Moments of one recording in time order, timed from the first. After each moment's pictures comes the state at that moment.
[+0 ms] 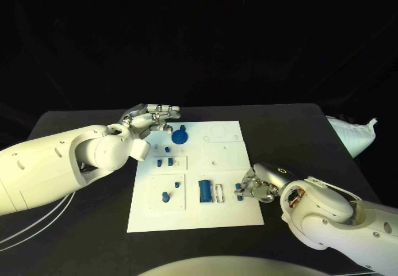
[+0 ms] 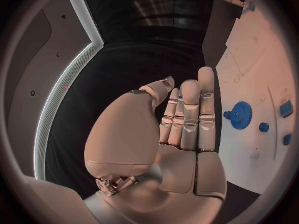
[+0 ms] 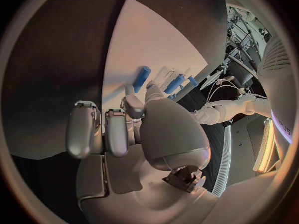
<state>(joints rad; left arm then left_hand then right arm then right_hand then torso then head) 1.20 -0.87 -0.03 1.52 0.03 -0.22 0.23 1.40 -0.16 0.49 0.03 0.09 0.98 0.20 0.13 0.07 1.06 0.12 0.24 0.08 1.25 0.03 1.00 0.63 0.17 1.20 0.12 0.60 0.87 0.77 -1.01 0.15 1.93 -1.67 -0.29 -0.59 1.30 0.01 -0.15 0.28 0.22 1.08 0.08 0.15 0.36 1.36 0.00 1.01 1.18 1.47 -0.07 1.42 1.31 0.09 1.44 0.03 1.34 1.17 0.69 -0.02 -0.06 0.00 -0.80</state>
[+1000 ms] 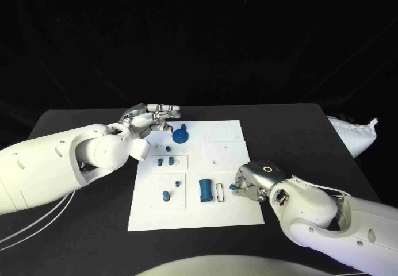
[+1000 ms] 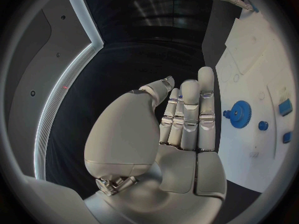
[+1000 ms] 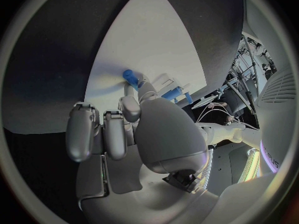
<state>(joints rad) 1.20 -0.87 -0.03 1.52 0.02 -0.22 0.23 1.40 -0.16 0.49 0.02 0.09 0.98 0.20 0.13 0.07 1.06 0.12 0.24 0.08 1.25 0.03 1.00 0.63 0.17 1.20 0.12 0.60 0.87 0.77 -0.94 0.14 1.91 -1.94 -0.17 -0.59 1.48 0.00 -0.05 0.14 0.15 1.10 0.08 0.14 0.38 1.37 0.00 1.06 1.21 1.47 -0.07 1.46 1.31 0.08 1.44 0.03 1.37 1.22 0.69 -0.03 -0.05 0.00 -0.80</state>
